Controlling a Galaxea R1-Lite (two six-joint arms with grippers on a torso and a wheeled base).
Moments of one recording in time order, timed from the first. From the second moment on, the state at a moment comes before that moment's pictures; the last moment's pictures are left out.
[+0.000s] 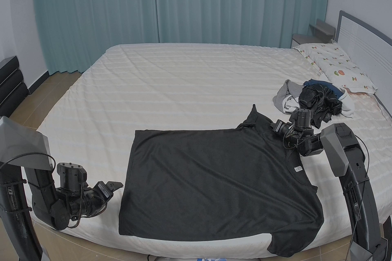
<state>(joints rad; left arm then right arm) -0.10 2.19 -0.21 -1.26 -0.13 -0.88 0.03 2.90 -2.00 -0.58 0.18 0.52</state>
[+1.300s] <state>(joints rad) -0.09 2.18 -0.49 -1.23 -0.06 -0.90 -0.02 2.88 -1.98 -0.69 0.10 0.53</state>
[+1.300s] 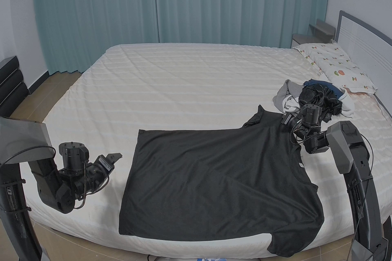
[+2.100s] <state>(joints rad) -0.13 2.55 -1.36 -0.82 -0.04 -0.87 -0.02 2.86 -1.93 -0.71 0.06 0.53</state>
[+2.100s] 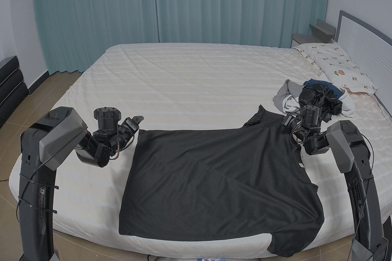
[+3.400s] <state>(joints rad) -0.13 2.68 -1.57 -0.77 0.09 -0.88 0.00 2.85 -1.92 -0.83 0.06 0.55</state>
